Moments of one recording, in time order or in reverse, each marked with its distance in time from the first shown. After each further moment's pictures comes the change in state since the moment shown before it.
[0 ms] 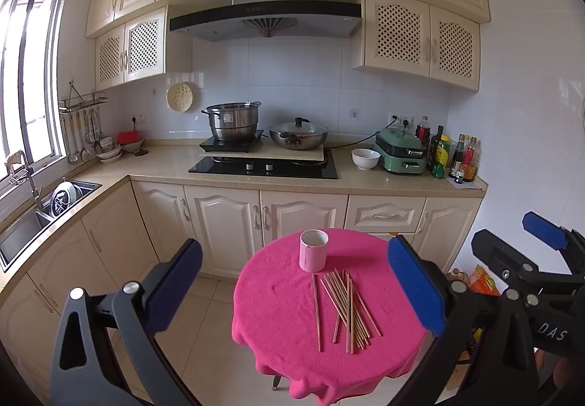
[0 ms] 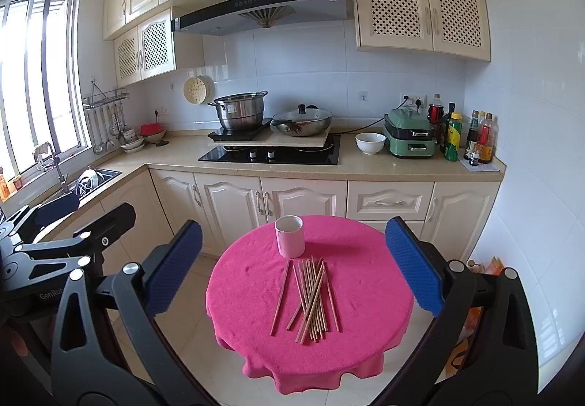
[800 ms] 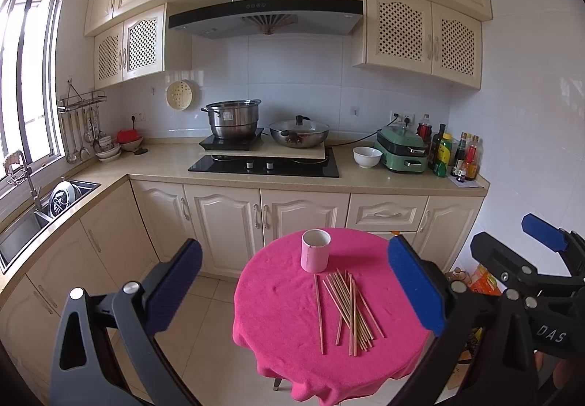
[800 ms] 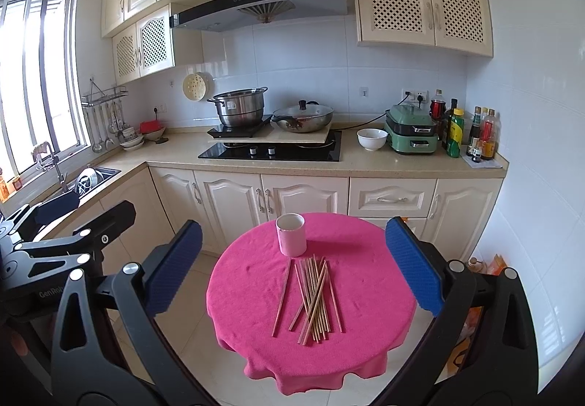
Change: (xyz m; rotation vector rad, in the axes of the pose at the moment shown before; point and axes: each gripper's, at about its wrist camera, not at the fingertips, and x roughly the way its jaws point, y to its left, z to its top) left arm 0.009 0.001 0.002 0.001 0.006 0.000; right arm 0.013 0.001 0.000 0.005 0.017 0.002
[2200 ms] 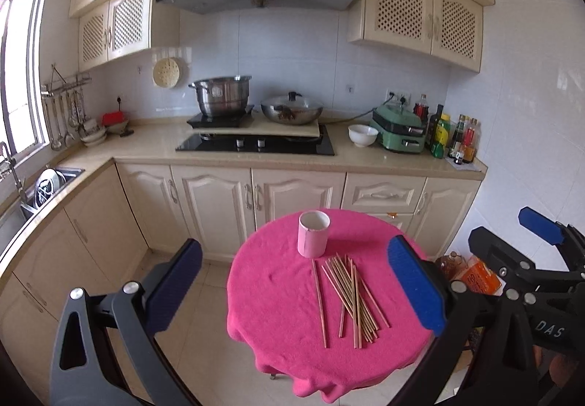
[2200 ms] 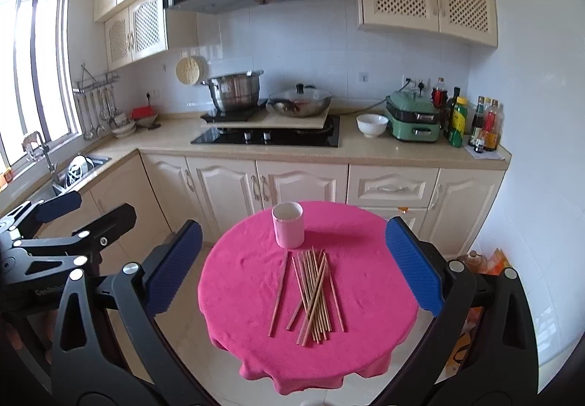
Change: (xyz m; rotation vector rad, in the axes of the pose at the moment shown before) left arm 0.066 0.023 -0.008 0.000 0.103 -0.053; right arm 0.052 0.004 -0.007 -0.012 0.073 -0.020
